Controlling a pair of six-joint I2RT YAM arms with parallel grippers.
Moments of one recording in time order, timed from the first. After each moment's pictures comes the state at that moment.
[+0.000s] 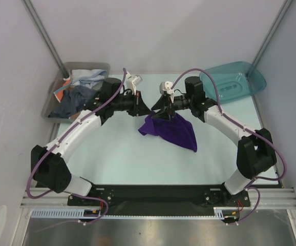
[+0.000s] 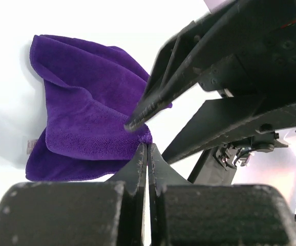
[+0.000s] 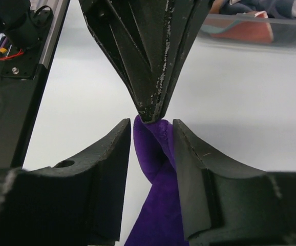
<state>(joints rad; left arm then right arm) -0.45 1.44 1.26 -0.36 0.64 -0.31 0.48 1.62 1.26 -0.01 -1.12 -0.40</state>
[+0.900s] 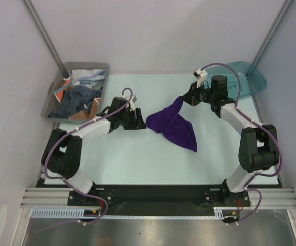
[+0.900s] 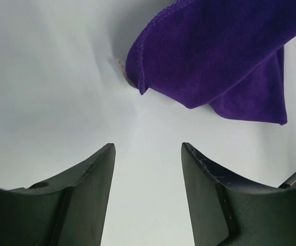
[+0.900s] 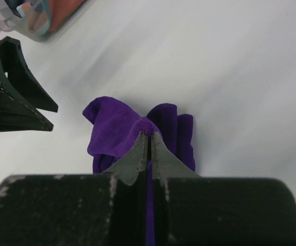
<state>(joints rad) -0.42 1.57 0.97 -0.20 0.30 -0.42 0.17 1.66 1.18 0.08 -0.72 0.03</state>
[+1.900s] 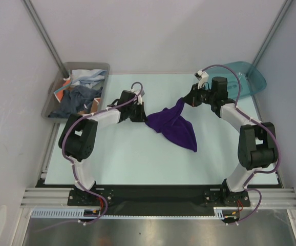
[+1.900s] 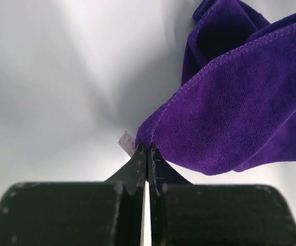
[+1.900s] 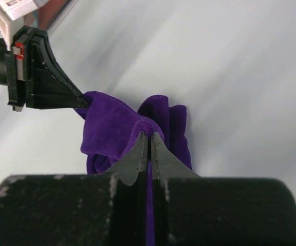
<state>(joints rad) -0.43 1.89 1.17 -0.09 0.33 -0.36 0.14 1.70 1.16 0.09 -0.72 0.06</state>
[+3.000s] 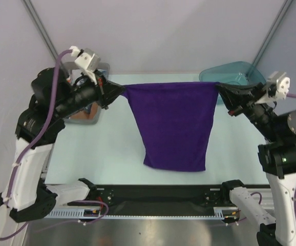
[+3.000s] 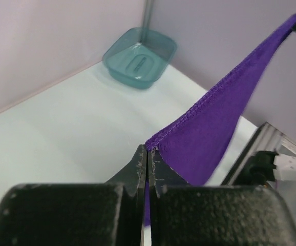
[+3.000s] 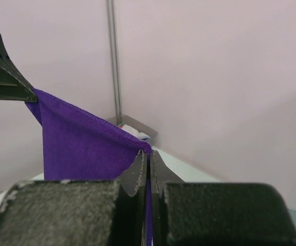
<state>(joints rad) -0.55 1.14 1.86 -0.82 0.32 -0.15 0.17 0.75 1.30 -0.14 -0.55 0.19</state>
